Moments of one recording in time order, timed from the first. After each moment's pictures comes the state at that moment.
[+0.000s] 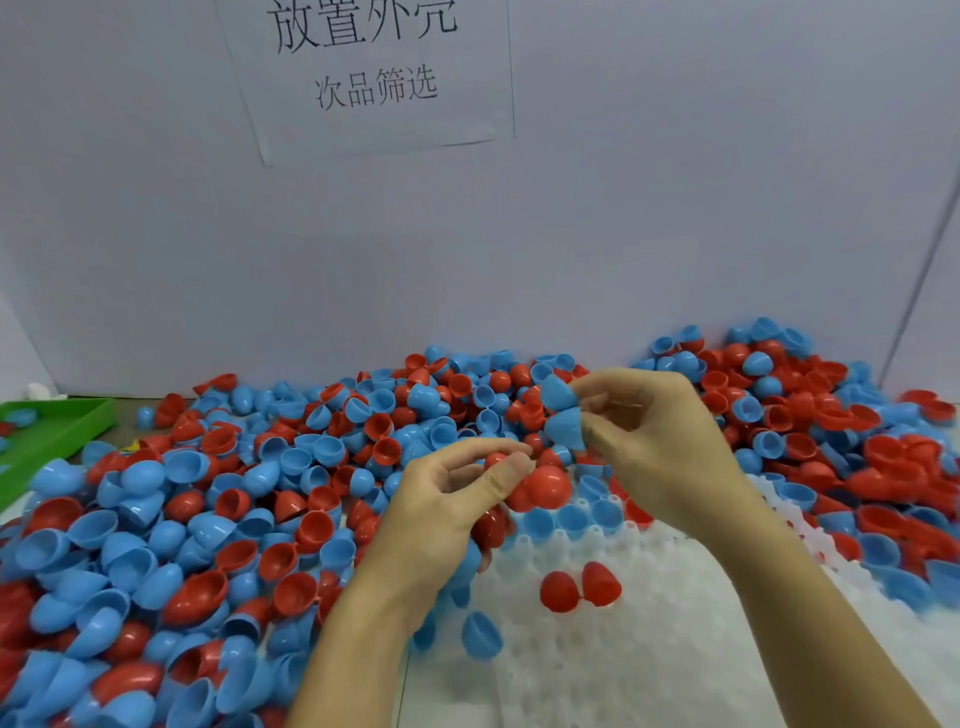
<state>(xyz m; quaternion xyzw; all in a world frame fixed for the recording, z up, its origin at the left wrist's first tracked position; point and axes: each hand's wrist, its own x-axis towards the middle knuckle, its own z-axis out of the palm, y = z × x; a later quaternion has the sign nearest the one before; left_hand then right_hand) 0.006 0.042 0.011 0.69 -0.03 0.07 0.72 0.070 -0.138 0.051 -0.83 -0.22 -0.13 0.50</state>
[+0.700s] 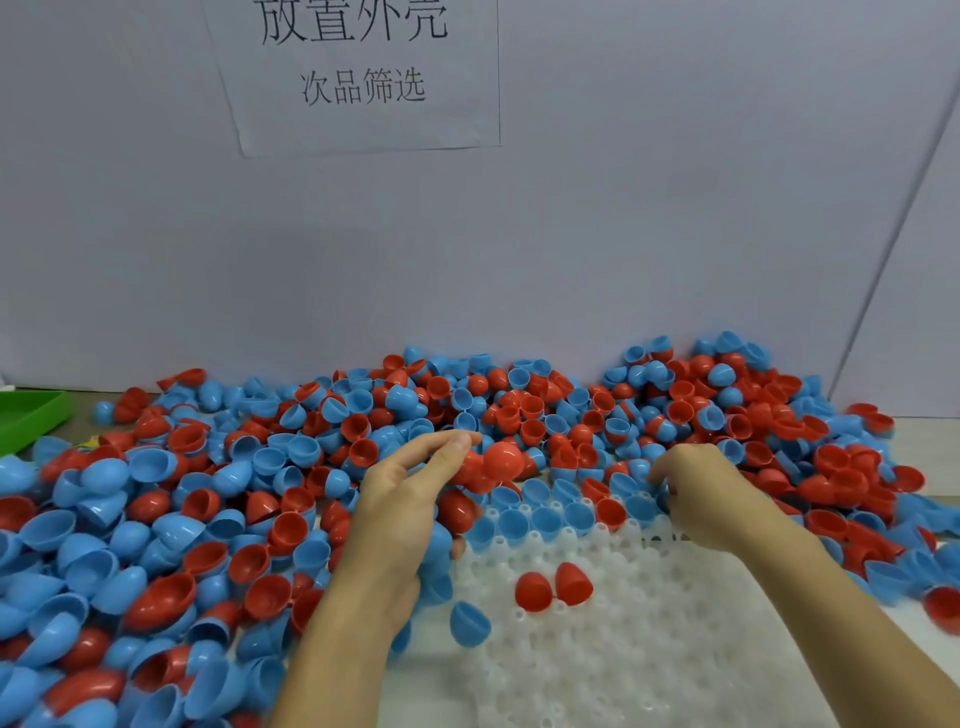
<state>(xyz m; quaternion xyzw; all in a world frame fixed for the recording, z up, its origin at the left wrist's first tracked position) 0.012 0.039 0.009 0.61 0.08 0.11 0.78 0.135 -0.222 -0.010 -1.00 -0.06 0.02 0.06</state>
